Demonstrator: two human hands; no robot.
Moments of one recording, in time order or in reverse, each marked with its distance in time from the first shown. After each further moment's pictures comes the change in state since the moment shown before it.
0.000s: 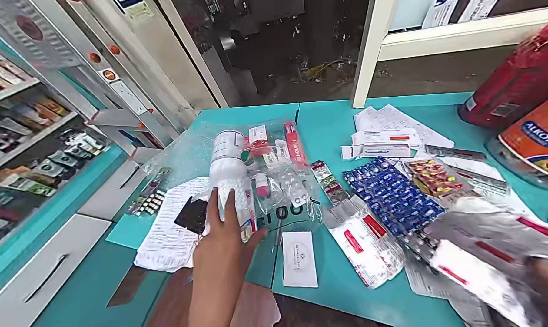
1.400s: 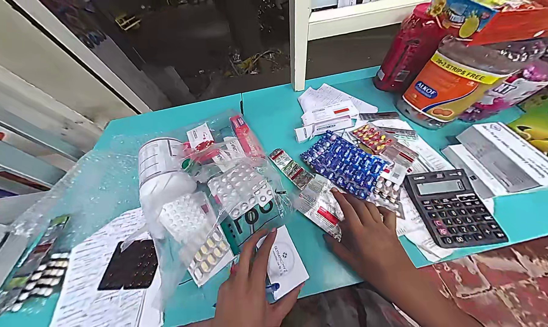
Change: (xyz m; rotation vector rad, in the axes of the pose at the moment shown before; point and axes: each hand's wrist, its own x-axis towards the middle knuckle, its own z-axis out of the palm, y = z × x) left_hand -0.043 -0.008 0.053 -0.500 -0.260 0.537; right_hand -0.039 0.067 0.120 -1.373 -0.179 -0.251
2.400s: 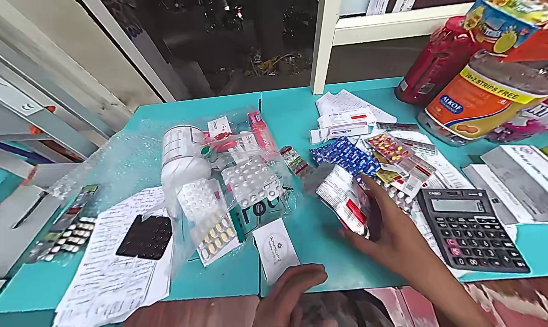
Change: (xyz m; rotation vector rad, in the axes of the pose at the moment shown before) left_hand -0.018 0.055 -0.011 -0.885 -0.159 -0.073; right_hand 0.027 0.022 -0.032 0.556 -0.118 0.145
